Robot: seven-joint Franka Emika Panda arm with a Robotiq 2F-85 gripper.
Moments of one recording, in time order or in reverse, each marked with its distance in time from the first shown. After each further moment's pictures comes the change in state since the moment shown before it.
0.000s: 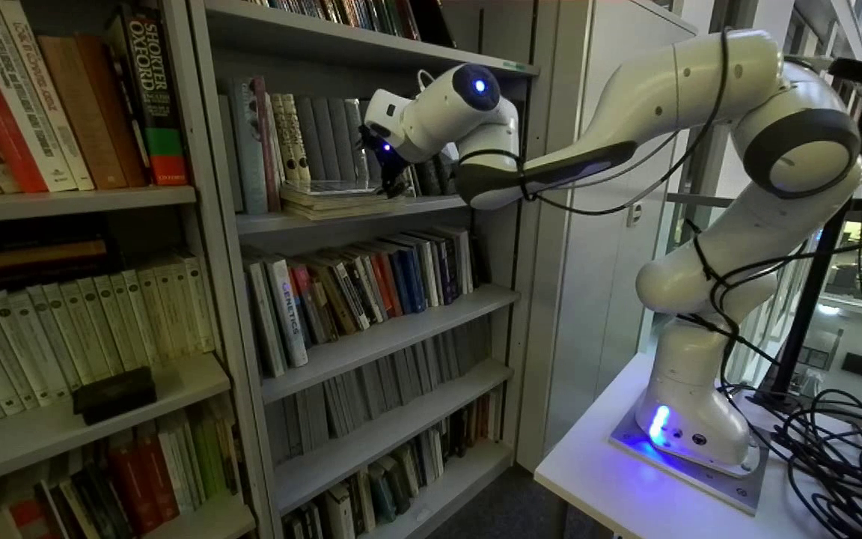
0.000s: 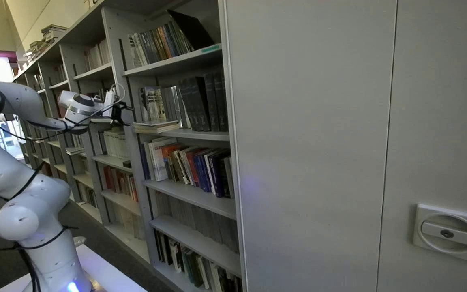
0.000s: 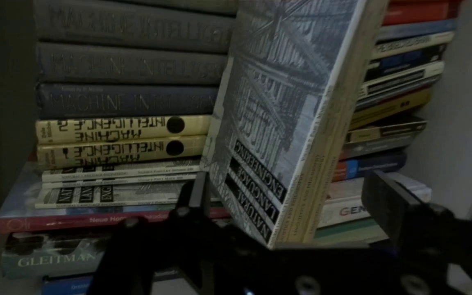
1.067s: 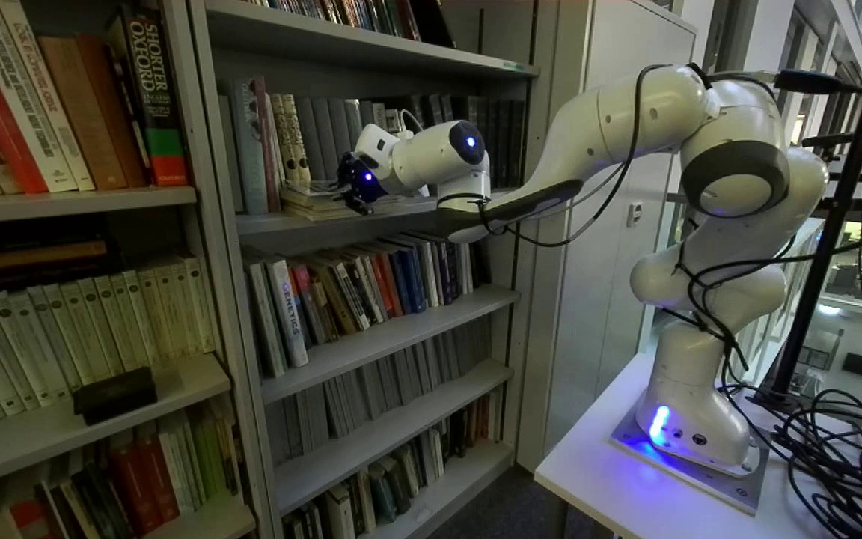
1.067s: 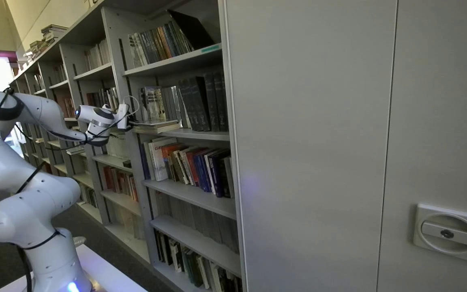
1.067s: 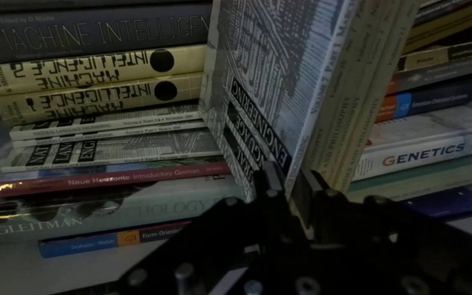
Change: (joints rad) arm -0.412 -0.073 0.283 -0.006 0.030 0.509 0.140
